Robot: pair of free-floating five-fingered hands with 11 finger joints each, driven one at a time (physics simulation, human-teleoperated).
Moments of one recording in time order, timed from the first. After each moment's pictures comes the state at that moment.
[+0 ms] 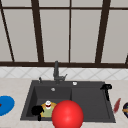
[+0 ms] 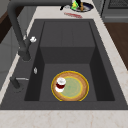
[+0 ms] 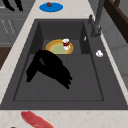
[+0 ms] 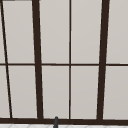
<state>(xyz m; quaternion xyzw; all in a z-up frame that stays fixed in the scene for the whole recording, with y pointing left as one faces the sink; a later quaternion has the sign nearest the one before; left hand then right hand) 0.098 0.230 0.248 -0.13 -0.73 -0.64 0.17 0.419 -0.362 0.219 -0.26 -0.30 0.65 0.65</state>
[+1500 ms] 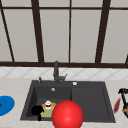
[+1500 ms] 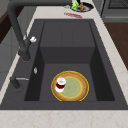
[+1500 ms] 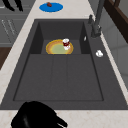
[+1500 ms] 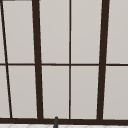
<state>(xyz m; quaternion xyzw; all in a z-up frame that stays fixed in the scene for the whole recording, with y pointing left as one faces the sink) 0.098 0.230 0.248 -0.13 -0.73 -0.64 0.17 0.402 -0.507 0.184 -0.33 -0.23 0.62 0.67</state>
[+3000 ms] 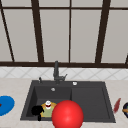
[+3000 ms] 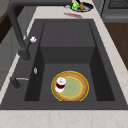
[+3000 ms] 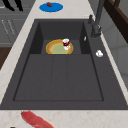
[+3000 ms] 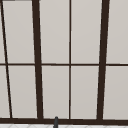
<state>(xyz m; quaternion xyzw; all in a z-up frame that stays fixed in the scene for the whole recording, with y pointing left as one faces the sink) 0.098 0.230 0.248 -0.13 -0.73 -0.64 0.17 0.402 -0.652 0.137 -0.29 -0.21 0.60 0.72</state>
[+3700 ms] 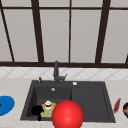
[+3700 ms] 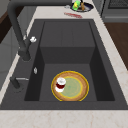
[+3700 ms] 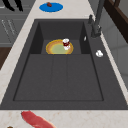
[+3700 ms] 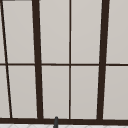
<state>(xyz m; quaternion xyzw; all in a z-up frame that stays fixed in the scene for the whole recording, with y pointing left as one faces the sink) 0.098 0.230 0.248 -0.13 -0.73 -0.64 0.17 0.351 -0.658 0.163 -0.34 -0.28 0.55 0.71</state>
